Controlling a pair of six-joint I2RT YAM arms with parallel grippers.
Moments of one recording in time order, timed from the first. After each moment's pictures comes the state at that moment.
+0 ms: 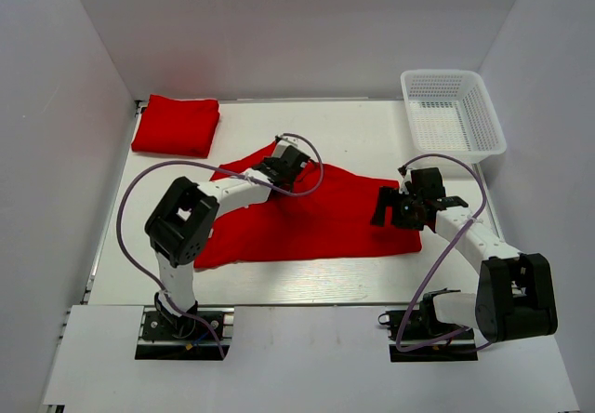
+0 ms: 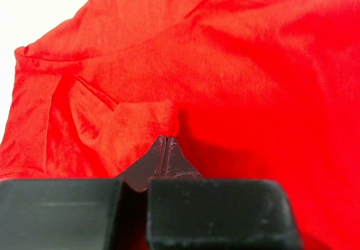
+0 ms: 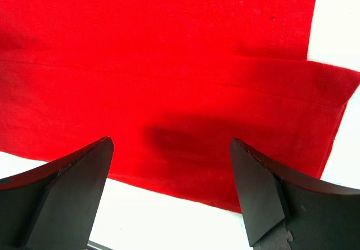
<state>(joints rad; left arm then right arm) -0.70 1.90 1.26 -0.32 -0.63 -0.32 0.18 1.25 0.66 -0.41 -0.25 0.23</state>
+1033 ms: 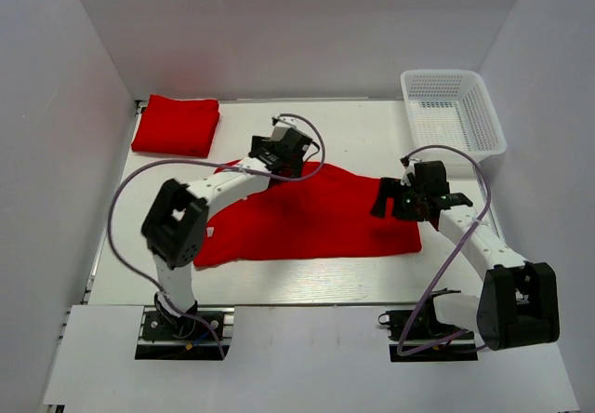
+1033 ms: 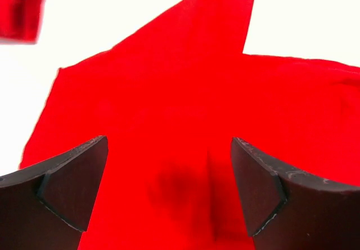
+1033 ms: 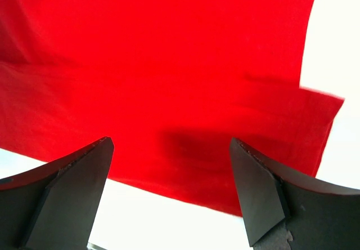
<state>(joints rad) -0.70 1.90 1.43 -0.42 -0.68 -0.39 0.18 1.21 0.70 -0.41 -0.26 0.23</state>
